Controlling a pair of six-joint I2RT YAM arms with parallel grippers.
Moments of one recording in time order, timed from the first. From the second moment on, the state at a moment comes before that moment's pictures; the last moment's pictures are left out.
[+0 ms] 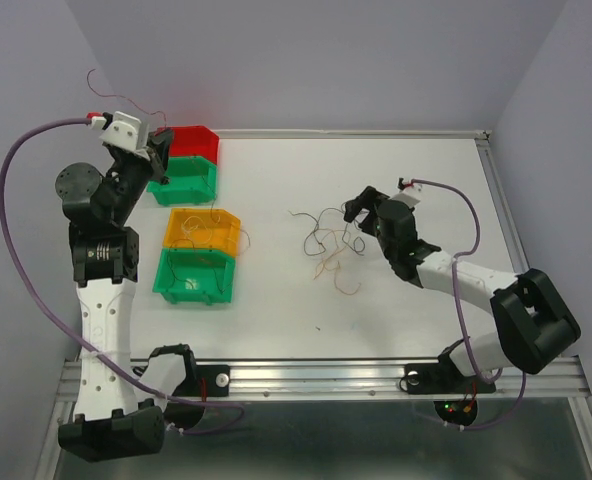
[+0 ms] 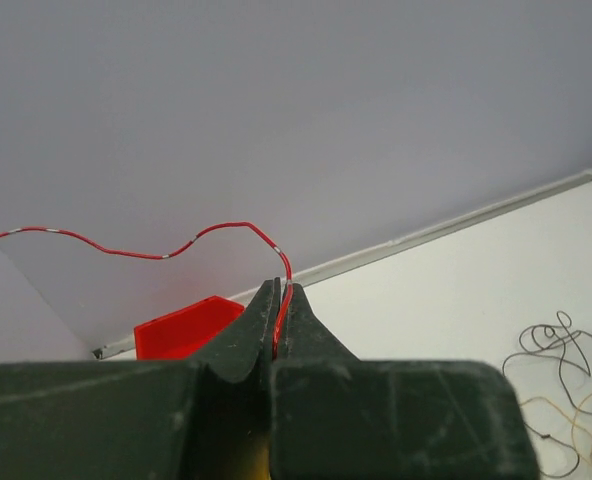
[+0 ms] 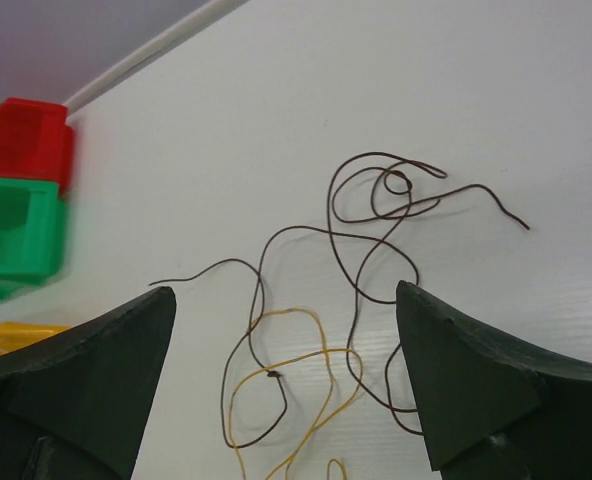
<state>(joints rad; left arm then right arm) 0.10 0.94 1.20 -0.03 0.47 0.04 0.56 1.42 0.70 0.37 0.47 0.73</state>
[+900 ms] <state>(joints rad) 0.10 0.77 0.99 -0.27 0.59 0.34 0.56 1.35 0.66 0.51 0.21 0.67</state>
